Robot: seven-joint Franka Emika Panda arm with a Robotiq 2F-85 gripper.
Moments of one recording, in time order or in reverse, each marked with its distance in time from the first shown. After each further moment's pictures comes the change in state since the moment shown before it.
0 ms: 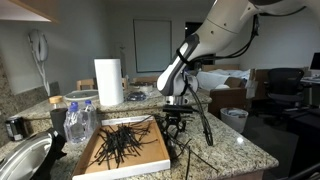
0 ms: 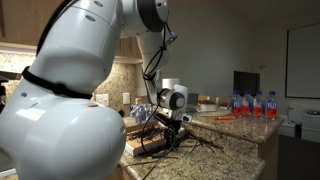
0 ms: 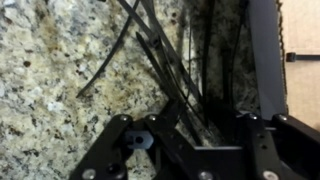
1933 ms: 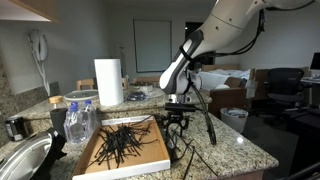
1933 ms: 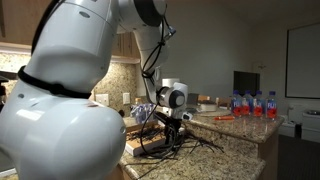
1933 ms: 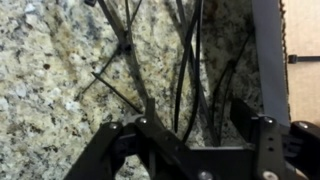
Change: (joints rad) arm 0.000 -0.052 -0.009 -0.051 -0.004 0.019 0.000
